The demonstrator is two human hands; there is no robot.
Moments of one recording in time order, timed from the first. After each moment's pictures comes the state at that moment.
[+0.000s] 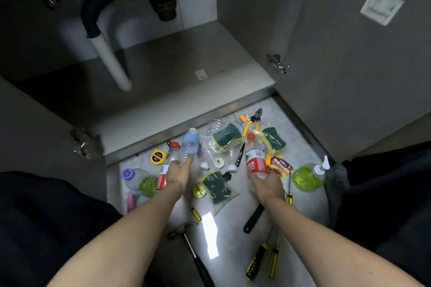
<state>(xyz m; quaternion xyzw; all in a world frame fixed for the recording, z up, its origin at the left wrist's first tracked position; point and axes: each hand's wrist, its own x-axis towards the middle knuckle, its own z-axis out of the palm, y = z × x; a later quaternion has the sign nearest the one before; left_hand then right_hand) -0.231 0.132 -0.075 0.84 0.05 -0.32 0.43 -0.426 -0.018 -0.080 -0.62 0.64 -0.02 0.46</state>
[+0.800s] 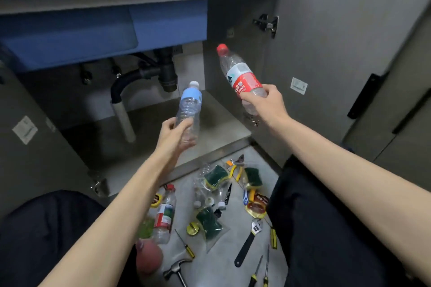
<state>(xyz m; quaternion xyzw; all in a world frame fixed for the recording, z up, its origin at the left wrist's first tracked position) -0.248 0.112 0.200 0.59 -0.18 -0.31 0.72 -0.392 -0.082 0.251 -0.67 0.37 -0.36 0.54</state>
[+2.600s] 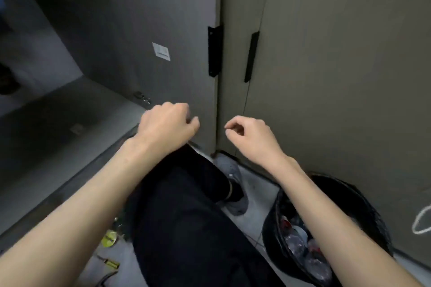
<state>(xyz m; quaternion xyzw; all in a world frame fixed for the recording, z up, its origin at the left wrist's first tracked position) -0.466 -0.044 0.228 0.75 -0.65 0.01 0.10 -0.670 -0.097 0.180 -0.78 0.54 -0.20 0.26</state>
